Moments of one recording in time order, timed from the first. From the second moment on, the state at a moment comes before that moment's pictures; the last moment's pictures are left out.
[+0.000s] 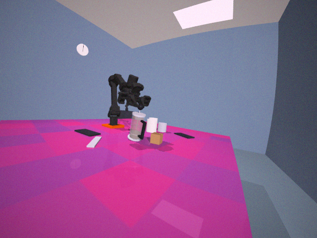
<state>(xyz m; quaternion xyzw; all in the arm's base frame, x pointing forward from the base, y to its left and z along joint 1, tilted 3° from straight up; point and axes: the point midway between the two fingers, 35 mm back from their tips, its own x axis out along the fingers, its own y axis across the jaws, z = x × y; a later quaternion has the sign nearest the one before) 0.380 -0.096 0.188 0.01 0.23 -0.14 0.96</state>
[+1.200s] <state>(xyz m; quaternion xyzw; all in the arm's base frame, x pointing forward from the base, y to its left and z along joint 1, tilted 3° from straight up) 0.384 -0.098 0.185 0.01 0.23 -0.14 0.96</state>
